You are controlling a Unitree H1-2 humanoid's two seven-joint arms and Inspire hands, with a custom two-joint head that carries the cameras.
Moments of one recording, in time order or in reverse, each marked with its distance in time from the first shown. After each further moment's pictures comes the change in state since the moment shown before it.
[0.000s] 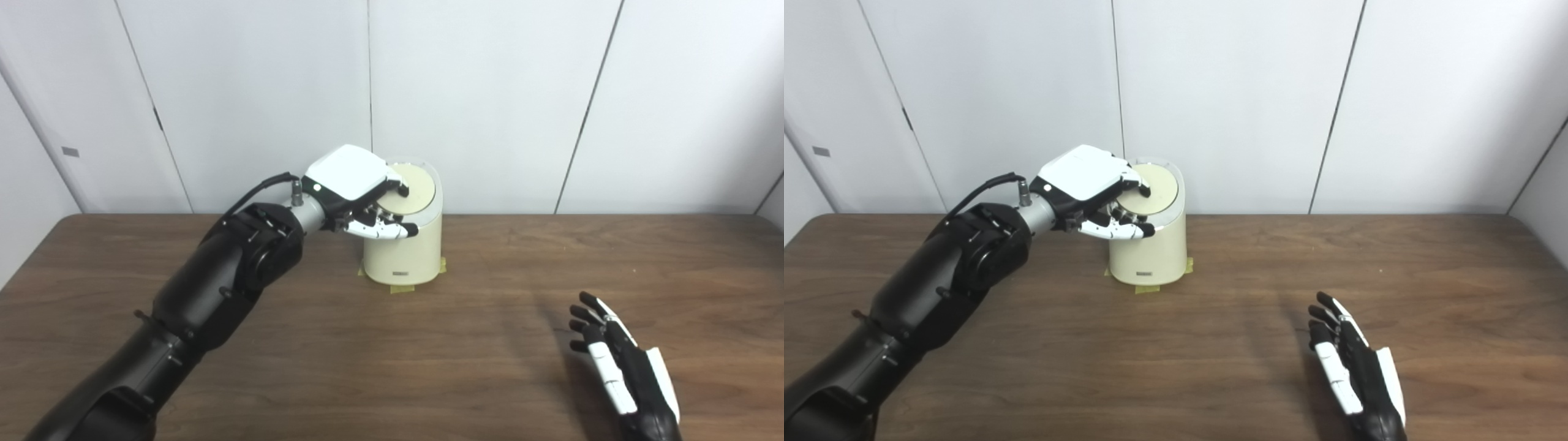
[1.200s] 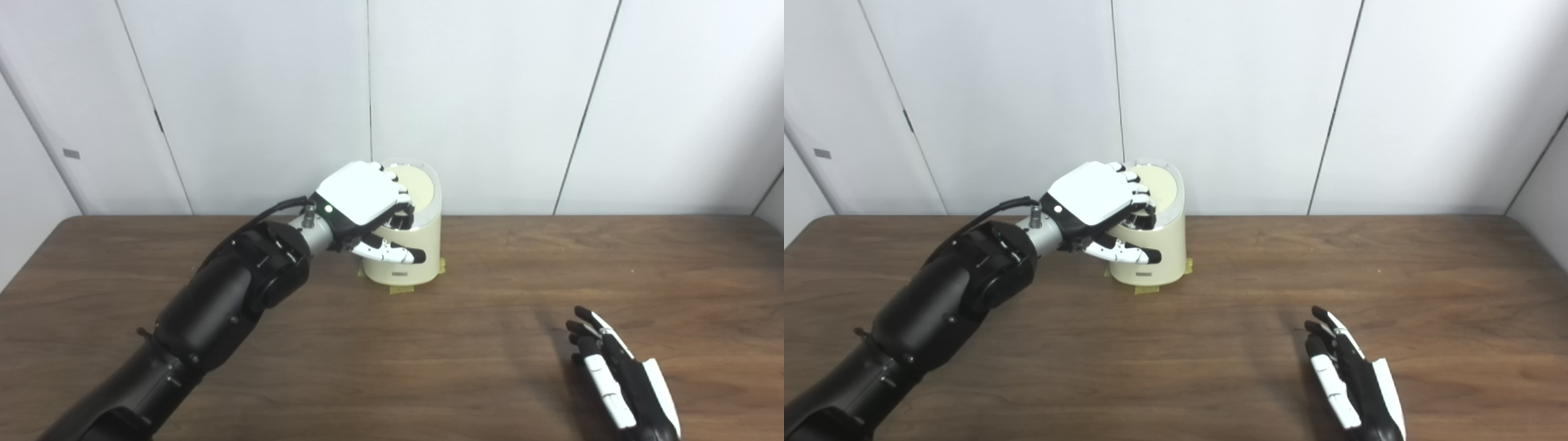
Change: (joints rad) left arm 0.044 0.000 -0.027 -0.067 0.149 -0.031 -0.029; right arm 0.033 -0.011 0.025 -0.052 -0.057 0.055 0.023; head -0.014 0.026
